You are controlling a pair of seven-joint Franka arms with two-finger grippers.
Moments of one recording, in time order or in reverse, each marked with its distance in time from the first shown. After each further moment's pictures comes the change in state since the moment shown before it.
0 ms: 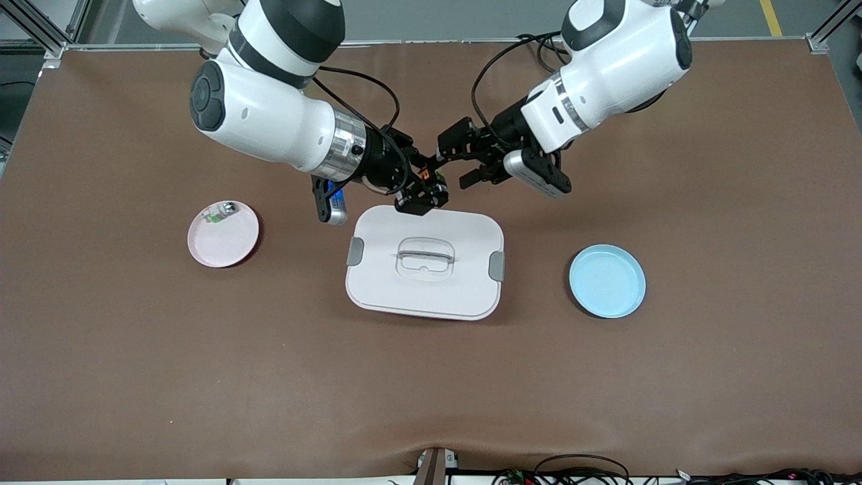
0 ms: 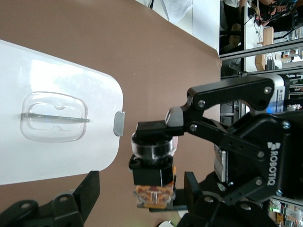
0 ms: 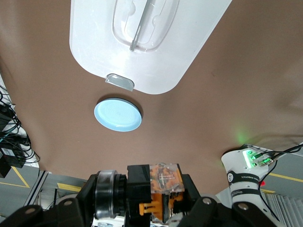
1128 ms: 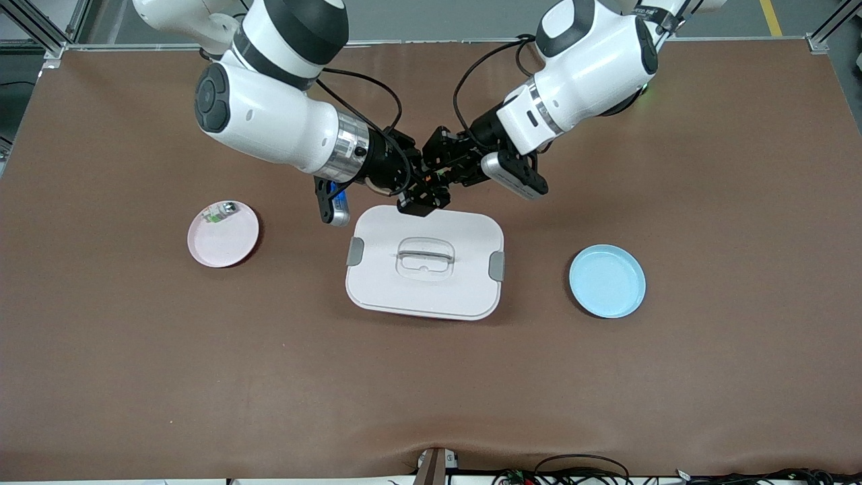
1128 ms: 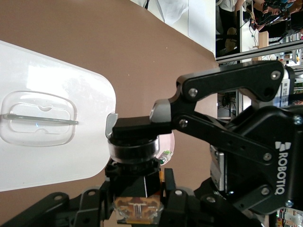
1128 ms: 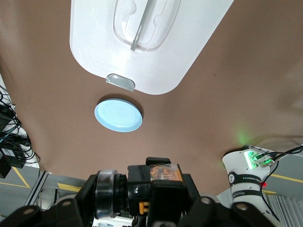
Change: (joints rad) left arm -0.048 0.033 -0.002 -0.003 0.001 0.076 0.002; right arm 0.004 0.006 0.000 0.001 -0.002 0.010 0.000
